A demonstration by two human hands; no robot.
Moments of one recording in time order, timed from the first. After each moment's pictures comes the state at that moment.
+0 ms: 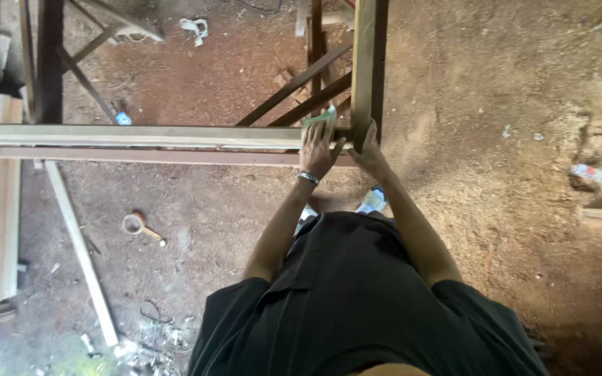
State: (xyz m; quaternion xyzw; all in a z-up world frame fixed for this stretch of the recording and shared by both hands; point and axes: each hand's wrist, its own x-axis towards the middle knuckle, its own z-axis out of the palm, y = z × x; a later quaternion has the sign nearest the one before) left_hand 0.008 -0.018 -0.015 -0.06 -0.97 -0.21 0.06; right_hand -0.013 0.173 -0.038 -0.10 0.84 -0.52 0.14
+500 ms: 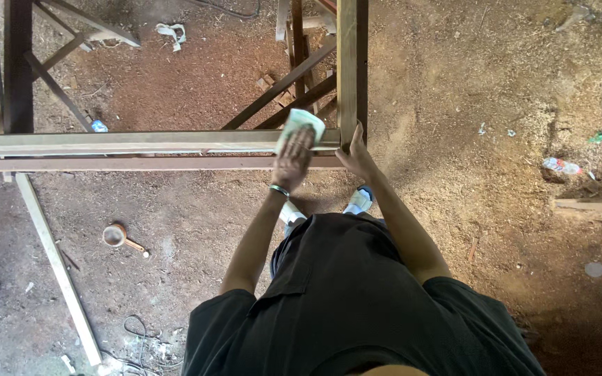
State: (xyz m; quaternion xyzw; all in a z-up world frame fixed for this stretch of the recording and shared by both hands) left_hand 0.036 -0.058 -0.014 -0.20 -0.95 0.20 0.10; right_hand -0.008 0.174 -0.036 -0.04 0.82 -0.52 0.24
